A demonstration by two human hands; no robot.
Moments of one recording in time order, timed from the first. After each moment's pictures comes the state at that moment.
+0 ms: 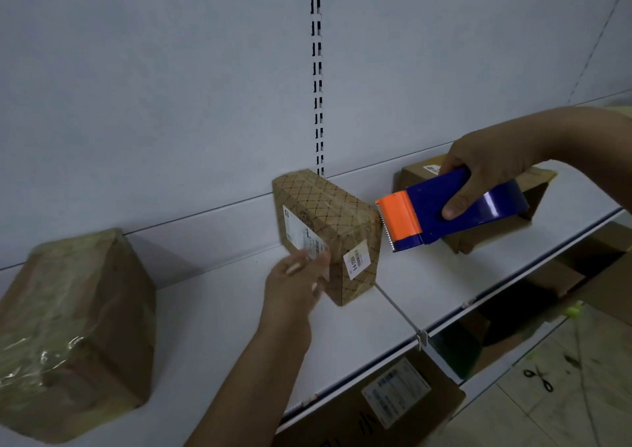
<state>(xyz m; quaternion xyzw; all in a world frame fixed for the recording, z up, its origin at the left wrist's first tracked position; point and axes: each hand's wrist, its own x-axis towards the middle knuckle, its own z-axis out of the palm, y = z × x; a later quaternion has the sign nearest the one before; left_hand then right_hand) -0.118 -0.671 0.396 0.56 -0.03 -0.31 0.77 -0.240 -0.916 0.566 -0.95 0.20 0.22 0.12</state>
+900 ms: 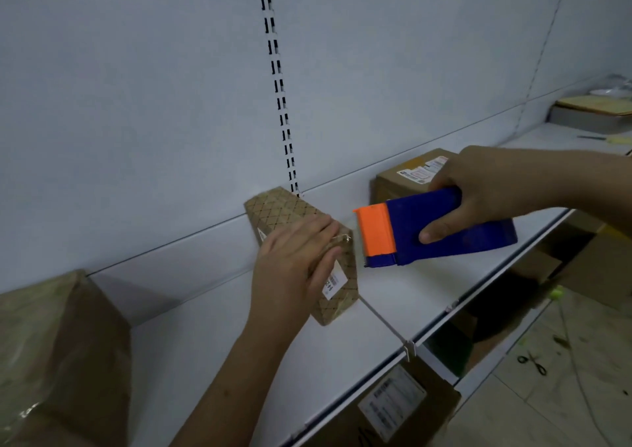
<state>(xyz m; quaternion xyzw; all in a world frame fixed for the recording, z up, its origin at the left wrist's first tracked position) -0.079 -0.705 0.397 0.67 -0.60 0.25 0.34 -0.284 -0.880 0.549 -0.97 0.22 0.03 0.09</state>
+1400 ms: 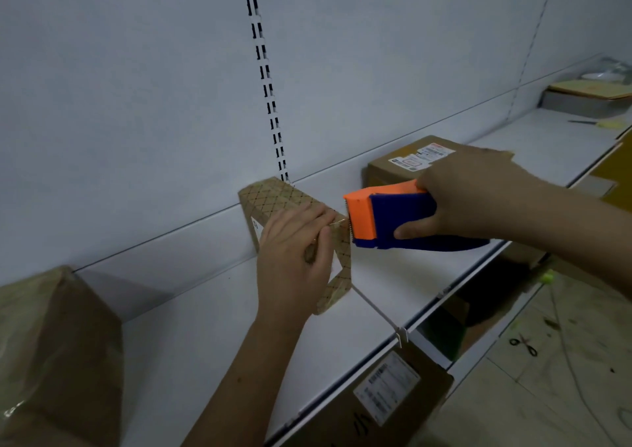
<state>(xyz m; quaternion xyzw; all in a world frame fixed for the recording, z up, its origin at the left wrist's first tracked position) -0.104 -0.715 0.400 0.67 -0.53 0.22 0.47 -0.280 -0.851 0.519 -0.95 0.28 -0.03 -0.16</state>
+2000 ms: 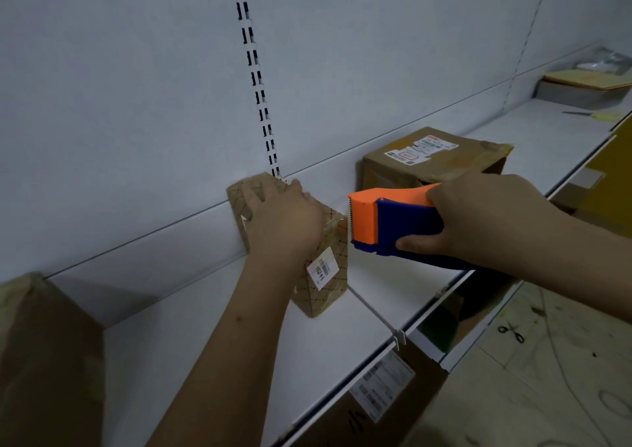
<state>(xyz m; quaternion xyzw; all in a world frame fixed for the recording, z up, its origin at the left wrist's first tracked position) -0.083 -0.760 0.452 0.91 -0.39 -0.01 0.17 -0.288 -0.841 0.502 -0.93 0.34 0.02 -0.17</state>
